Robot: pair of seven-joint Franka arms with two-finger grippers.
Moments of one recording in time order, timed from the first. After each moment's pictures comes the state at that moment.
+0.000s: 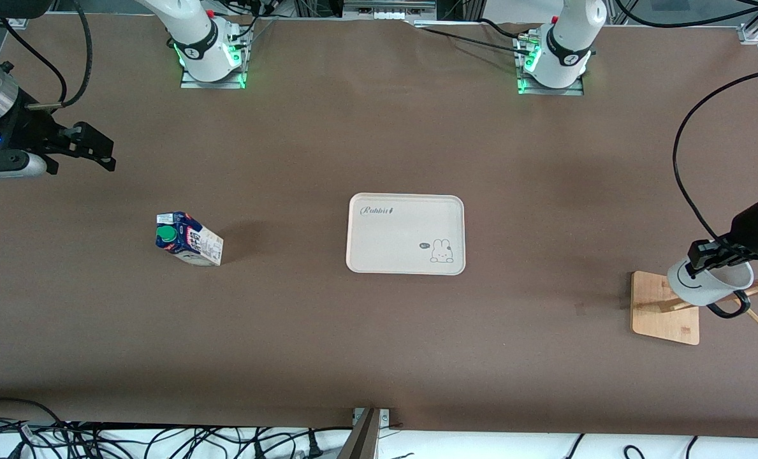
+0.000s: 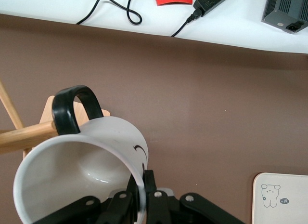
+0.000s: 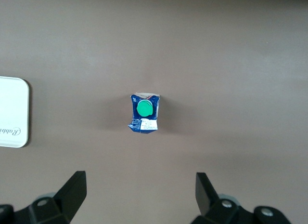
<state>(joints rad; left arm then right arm) 0.07 0.30 0.03 -1.51 -0.16 2.01 0.05 0.28 0.03 -0.19 -1.58 0.00 1.65 0.02</state>
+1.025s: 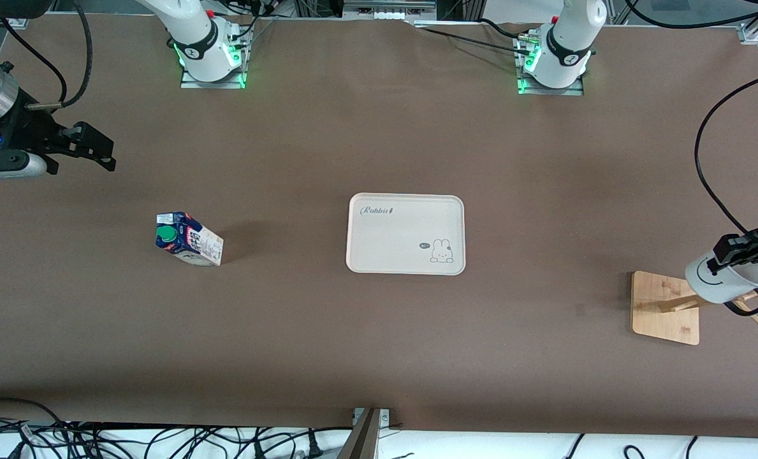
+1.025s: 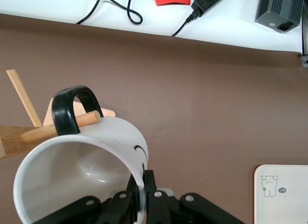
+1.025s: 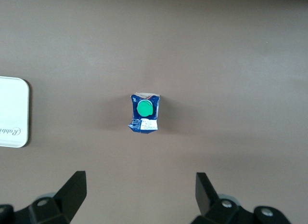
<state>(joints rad) 0.11 0.30 0.10 -1.52 -0.28 1.99 0.23 0.28 0.03 -0.19 -1.58 0.00 1.65 0.02</state>
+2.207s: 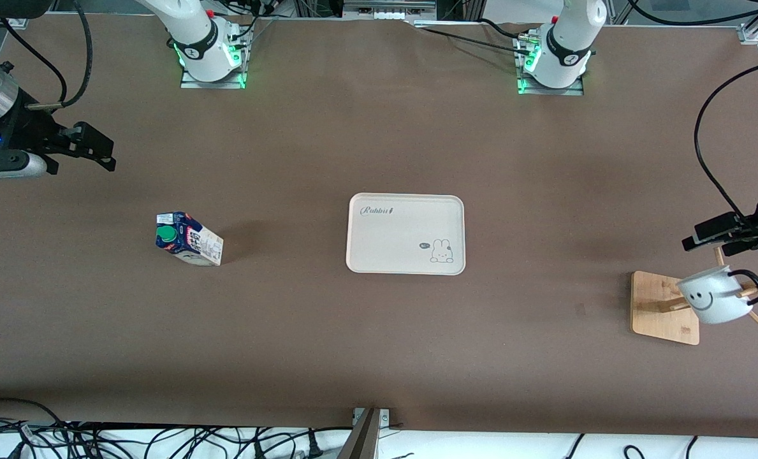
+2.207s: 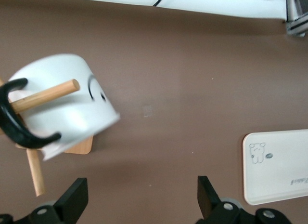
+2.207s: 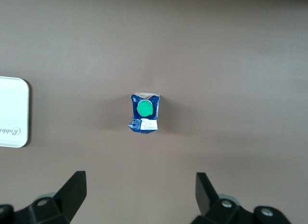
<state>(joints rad) 0.06 0.26 0.15 -1.55 -0.29 1.87 0.31 0.28 0.03 -0.19 -1.58 0.00 1.65 0.02</state>
